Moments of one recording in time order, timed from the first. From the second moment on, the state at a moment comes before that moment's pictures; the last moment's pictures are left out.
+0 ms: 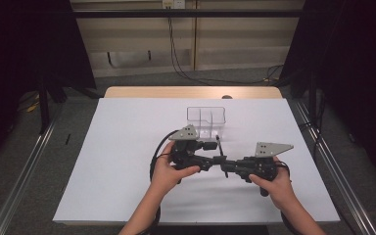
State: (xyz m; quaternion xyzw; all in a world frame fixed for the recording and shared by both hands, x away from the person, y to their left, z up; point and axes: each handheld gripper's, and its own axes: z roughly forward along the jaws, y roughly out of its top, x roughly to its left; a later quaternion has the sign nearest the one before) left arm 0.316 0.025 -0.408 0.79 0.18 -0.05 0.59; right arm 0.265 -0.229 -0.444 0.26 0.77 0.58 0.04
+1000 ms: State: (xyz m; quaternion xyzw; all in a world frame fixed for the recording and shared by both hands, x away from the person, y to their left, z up) left arm 0.314 0.028 -0.407 0.76 0.19 -0.05 0.61; right arm 0.265 -0.225 -0.442 0.27 0.77 0.58 0.06
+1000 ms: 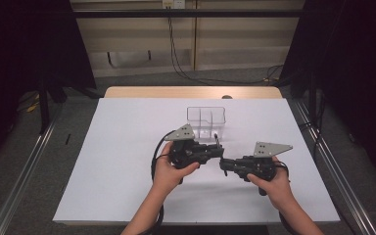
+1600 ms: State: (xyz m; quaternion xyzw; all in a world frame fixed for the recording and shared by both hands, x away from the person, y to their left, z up) left arm 0.310 0.022 -0.405 0.76 0.18 -0.04 0.62; right arm 0.265 -0.219 -0.443 0.27 0.76 0.58 0.06
